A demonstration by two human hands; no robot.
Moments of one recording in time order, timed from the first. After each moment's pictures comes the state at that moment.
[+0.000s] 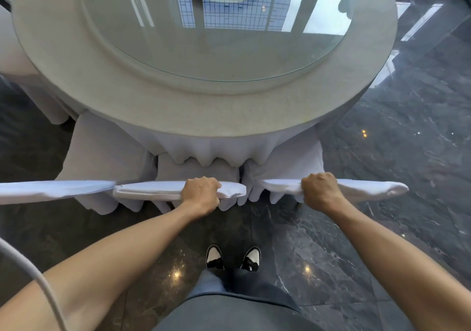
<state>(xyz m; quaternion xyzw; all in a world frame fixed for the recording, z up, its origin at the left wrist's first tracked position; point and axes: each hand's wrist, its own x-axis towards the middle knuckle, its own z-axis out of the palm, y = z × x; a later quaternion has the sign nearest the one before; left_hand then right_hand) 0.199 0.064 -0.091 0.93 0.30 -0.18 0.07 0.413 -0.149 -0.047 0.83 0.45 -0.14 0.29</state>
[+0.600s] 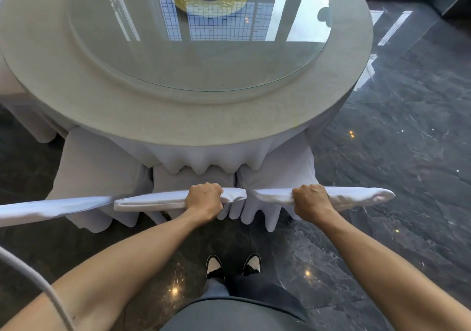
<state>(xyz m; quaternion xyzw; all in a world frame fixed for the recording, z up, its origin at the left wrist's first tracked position) 0.209 0.059 -0.087 0.94 0.27 -0.18 0.07 0.383 -0.156 -0.053 0.85 0.43 -0.15 0.26</state>
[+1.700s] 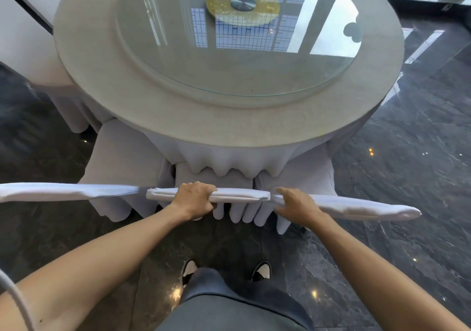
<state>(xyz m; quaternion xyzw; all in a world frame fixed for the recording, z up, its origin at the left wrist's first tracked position) 0.123 0.129 -0.085 0.97 0.21 -0.11 0.10 0.332 -0.097 -0.067 0.86 0.42 -0.28 0.01</state>
